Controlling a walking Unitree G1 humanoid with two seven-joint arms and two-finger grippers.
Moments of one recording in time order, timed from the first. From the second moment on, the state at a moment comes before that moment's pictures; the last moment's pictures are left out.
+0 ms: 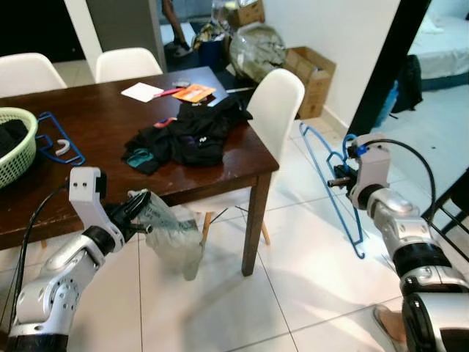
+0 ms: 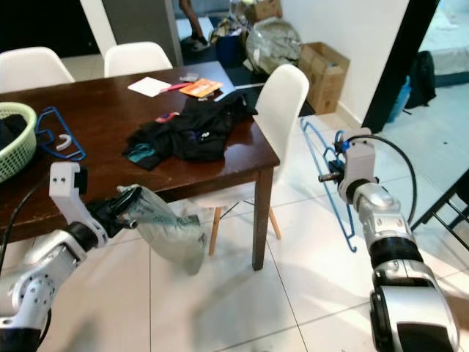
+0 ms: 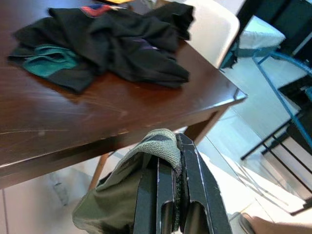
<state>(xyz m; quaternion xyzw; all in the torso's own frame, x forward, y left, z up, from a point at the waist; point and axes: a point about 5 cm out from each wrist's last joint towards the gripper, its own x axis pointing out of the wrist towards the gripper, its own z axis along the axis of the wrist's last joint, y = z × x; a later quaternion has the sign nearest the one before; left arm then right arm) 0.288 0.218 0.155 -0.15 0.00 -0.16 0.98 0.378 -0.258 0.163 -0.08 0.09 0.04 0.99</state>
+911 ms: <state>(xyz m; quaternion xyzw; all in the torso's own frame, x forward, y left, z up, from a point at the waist) 0.287 0.228 0.157 -0.20 -0.03 -0.14 0.97 0.377 -0.271 0.156 -0.06 0.09 0.01 0.99</state>
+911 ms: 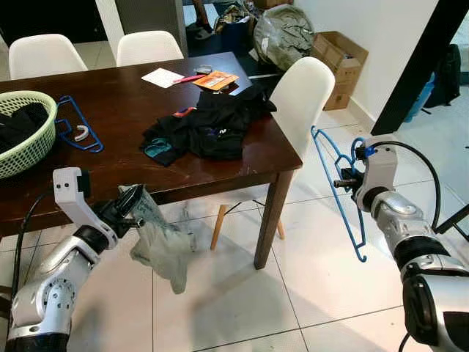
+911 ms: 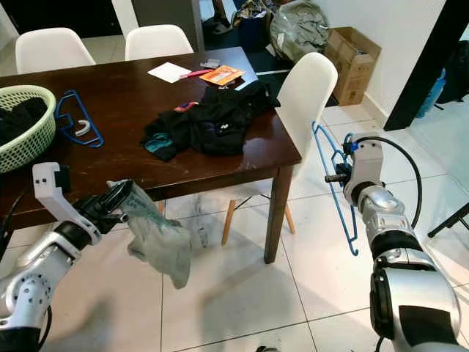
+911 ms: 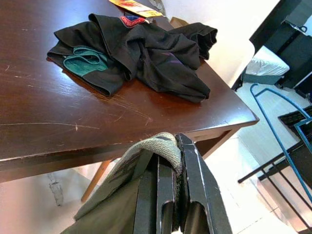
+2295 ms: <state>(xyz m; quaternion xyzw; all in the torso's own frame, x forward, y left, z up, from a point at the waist) 0.294 0.227 0.158 -0.19 -0.03 -0.15 0.97 0.383 -0.257 0.157 -0.14 0.08 -0.02 0.99</state>
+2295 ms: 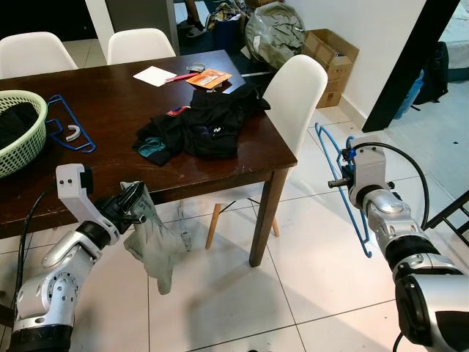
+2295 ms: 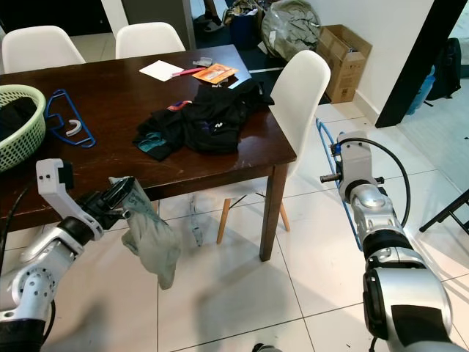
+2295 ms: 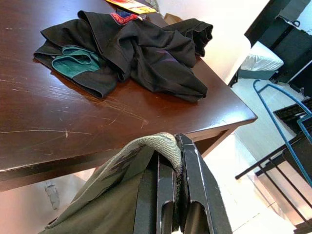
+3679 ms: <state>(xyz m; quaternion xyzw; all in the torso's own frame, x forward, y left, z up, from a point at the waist) 0.294 0.226 0.158 -0.19 -0.03 -0.16 0.97 0.381 -0.260 0.155 -0.11 0.08 -0.02 0.99</state>
